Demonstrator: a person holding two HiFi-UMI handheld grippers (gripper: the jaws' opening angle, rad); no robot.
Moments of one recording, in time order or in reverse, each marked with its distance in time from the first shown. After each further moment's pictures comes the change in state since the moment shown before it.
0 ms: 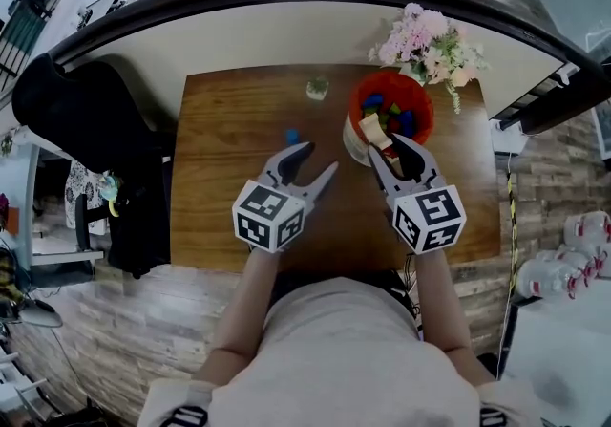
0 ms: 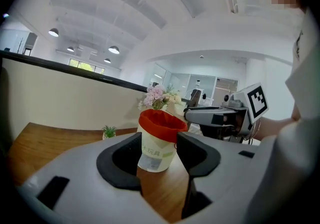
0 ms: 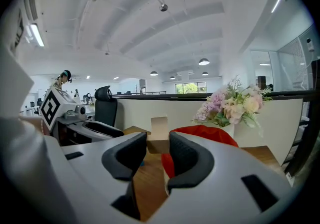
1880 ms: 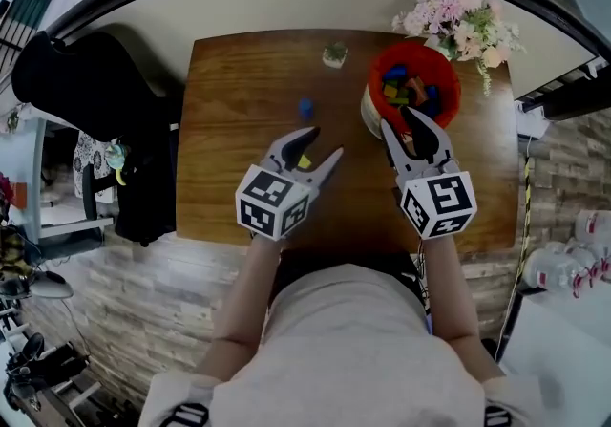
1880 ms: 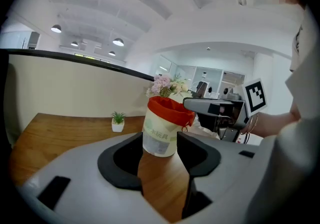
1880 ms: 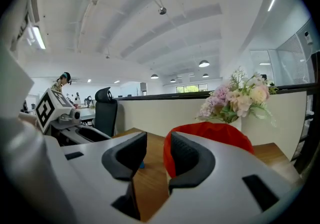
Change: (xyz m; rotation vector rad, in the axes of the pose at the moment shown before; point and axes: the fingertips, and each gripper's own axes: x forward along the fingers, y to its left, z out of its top) left arm -0.005 0.017 -0.036 -0.030 0.098 0.062; right arm 0.022 -0.002 -0.013 0.014 -0.046 0.015
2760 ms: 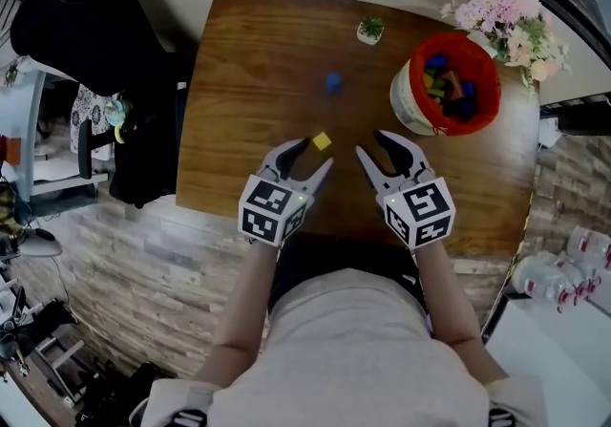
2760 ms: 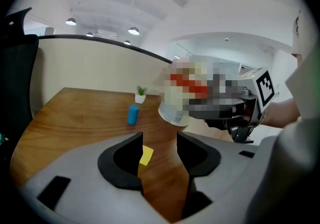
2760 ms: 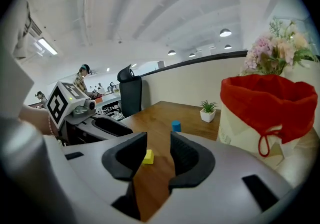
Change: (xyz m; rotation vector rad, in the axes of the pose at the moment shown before) left arm -0.040 0.037 -0.095 -0.101 0.135 0.153; right arm 0.026 0.097 -0.095 0.025 0.273 0.282
